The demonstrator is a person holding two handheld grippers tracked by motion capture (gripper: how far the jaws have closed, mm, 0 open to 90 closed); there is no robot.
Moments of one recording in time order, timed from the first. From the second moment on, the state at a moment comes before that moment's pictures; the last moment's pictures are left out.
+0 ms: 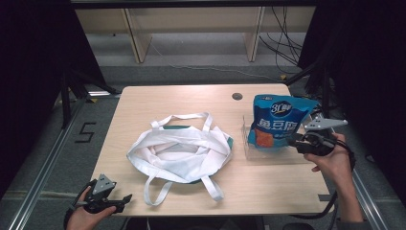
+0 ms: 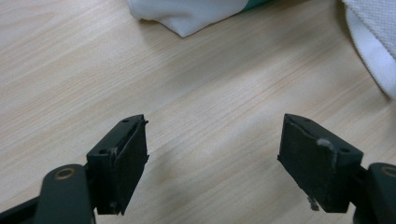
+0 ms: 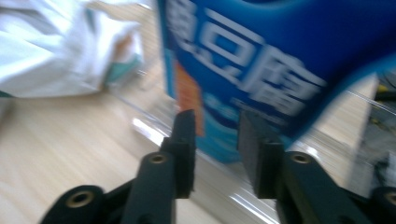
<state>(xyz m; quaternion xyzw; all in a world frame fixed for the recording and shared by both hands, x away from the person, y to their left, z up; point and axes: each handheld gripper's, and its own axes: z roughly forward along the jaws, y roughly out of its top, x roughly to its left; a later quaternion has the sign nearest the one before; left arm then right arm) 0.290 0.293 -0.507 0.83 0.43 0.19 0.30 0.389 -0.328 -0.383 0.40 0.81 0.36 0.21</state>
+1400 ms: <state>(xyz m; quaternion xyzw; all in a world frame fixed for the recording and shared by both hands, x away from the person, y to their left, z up) 0.290 0.292 -0.507 0.82 0.44 0.19 0.31 0.367 -0.220 -0.439 0.34 0.84 0.39 0.16</state>
